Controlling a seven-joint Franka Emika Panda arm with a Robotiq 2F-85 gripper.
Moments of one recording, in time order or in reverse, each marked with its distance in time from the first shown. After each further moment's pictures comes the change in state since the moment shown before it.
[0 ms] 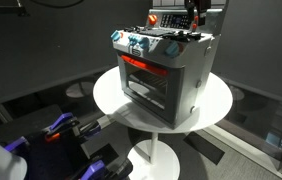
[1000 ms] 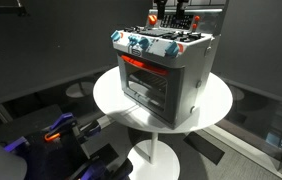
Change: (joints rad) arm -0.010 -0.224 0.000 -0.155 0.070 -0.350 -0.434
